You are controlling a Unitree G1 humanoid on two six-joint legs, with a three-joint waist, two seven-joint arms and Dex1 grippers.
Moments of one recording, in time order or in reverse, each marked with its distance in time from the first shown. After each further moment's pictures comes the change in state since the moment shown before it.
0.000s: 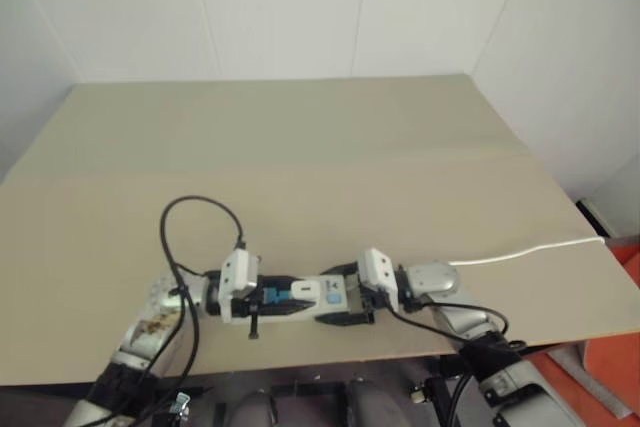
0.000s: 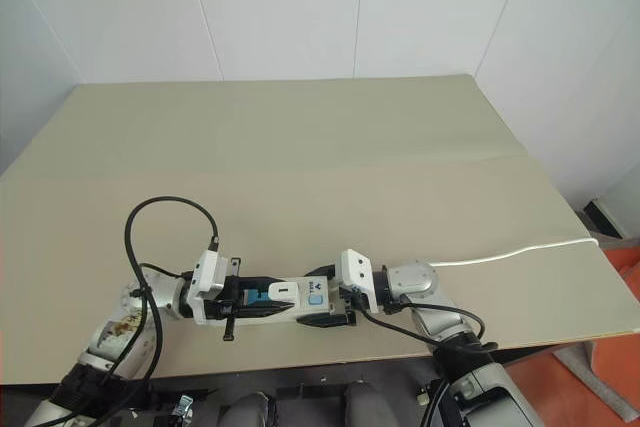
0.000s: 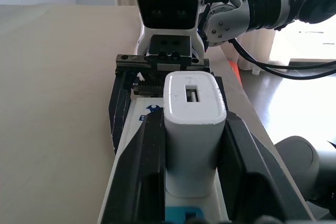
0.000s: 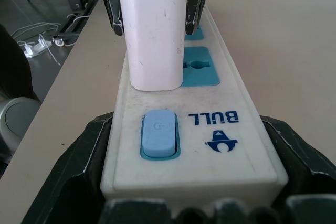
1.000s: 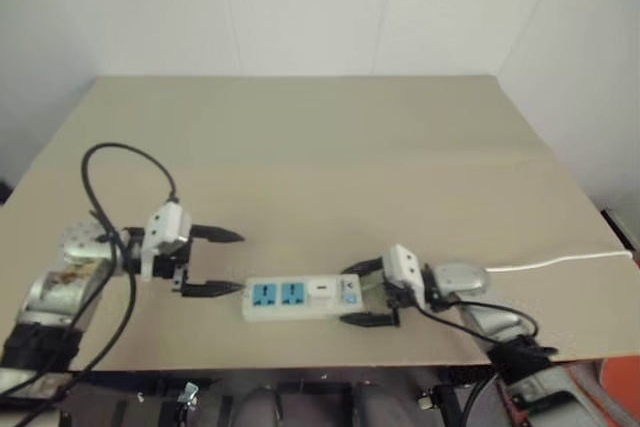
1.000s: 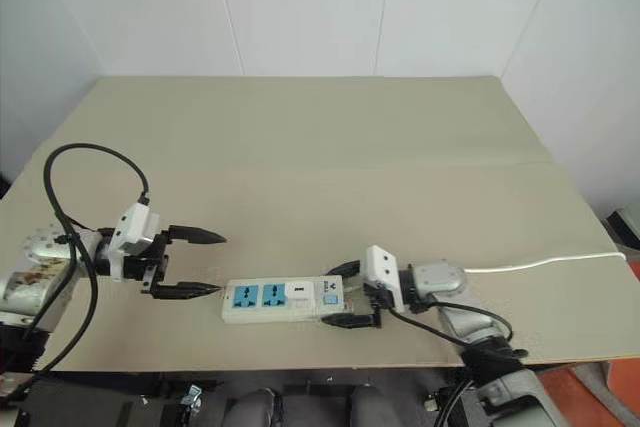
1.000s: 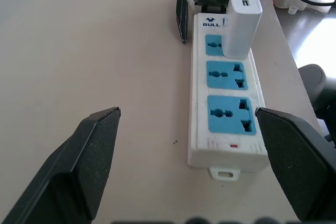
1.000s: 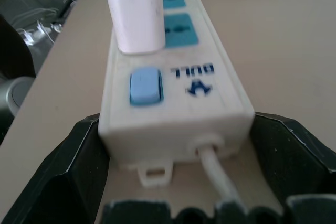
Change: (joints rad) left arm -0.126 0.324 0.234 0.117 -0.021 0.158 -0.230; right arm 0.114 -0.219 -0.136 -0.166 0.064 0.123 0.015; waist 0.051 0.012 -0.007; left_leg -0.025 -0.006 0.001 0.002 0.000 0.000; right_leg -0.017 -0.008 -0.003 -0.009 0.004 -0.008
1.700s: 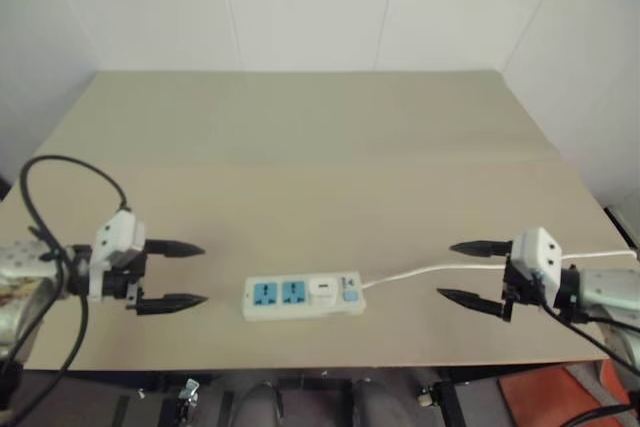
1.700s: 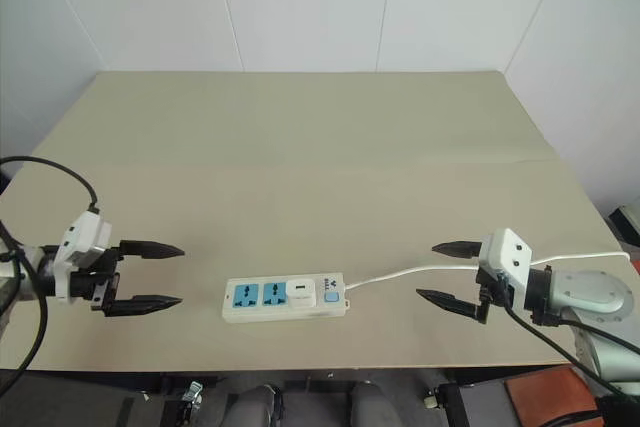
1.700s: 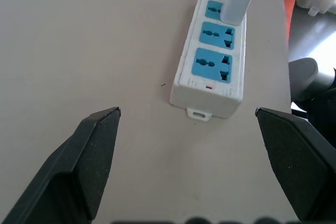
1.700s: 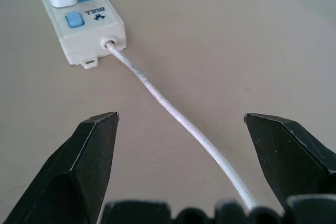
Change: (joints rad) left arm 0.298 0.102 0.226 -0.172 -0.080 0.154 0.023; right arm 0.360 -0.253 -0.428 -0.326 0.145 0.122 -0.106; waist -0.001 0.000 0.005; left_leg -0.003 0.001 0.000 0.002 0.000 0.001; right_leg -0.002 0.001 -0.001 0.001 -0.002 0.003
